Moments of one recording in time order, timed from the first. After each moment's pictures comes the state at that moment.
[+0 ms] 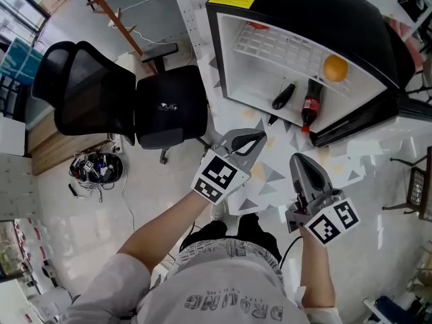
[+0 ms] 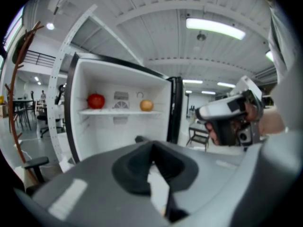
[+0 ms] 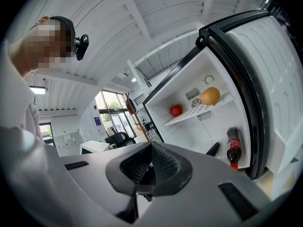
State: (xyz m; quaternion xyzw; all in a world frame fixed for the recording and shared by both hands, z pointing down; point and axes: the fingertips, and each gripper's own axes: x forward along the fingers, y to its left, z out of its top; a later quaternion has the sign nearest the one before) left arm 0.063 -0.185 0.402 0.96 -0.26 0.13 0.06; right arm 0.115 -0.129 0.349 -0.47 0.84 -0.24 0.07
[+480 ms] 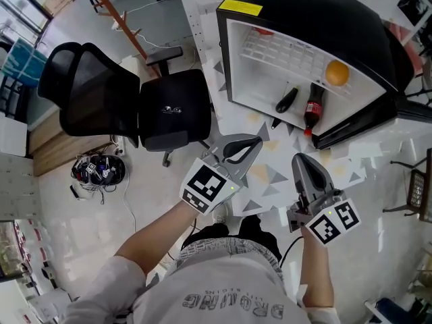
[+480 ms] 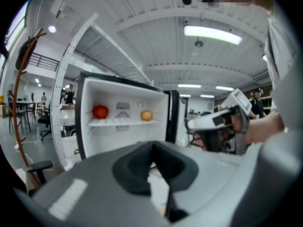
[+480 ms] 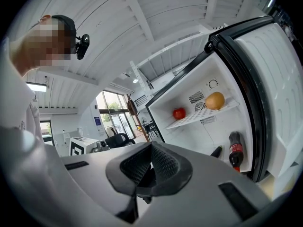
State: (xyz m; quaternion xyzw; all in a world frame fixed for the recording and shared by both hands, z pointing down) left arm 0.029 -0.165 0.360 0.96 -0.26 0.10 0.05; right arm 0.103 -0.128 0.335 -0.48 0.85 -0.22 0.07
